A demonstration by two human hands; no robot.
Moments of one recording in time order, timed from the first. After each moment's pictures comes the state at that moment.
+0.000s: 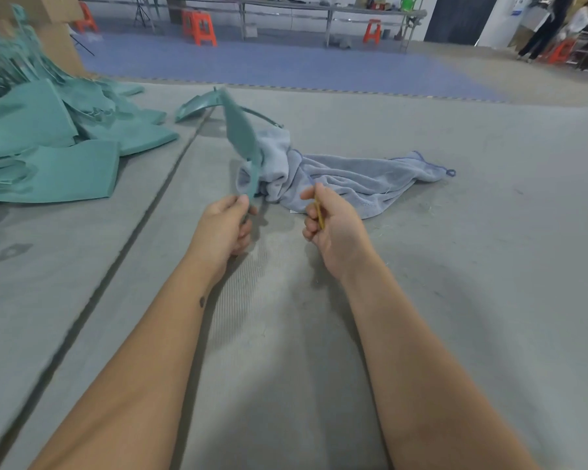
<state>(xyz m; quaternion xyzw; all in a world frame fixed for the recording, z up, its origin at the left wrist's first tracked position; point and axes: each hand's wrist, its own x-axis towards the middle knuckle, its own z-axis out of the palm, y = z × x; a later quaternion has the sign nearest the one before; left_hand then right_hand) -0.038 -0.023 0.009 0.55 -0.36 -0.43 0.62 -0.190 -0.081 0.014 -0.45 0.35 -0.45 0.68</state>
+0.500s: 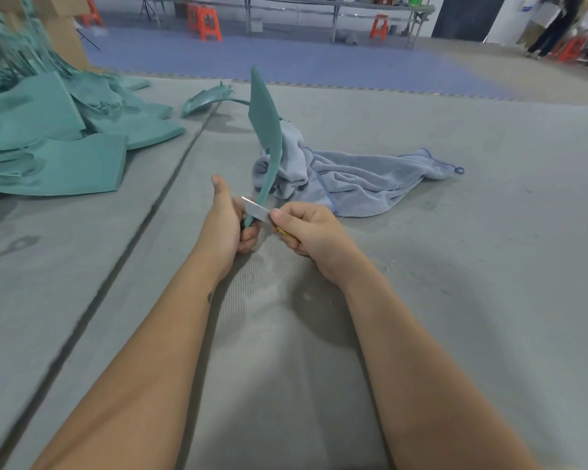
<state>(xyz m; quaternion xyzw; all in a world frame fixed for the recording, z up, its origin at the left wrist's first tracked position) -0.039 -0.026 0.009 0.53 -0.35 -0.47 0.61 -0.176 -0.064 0.008 -0.67 0.29 -0.33 0.60</state>
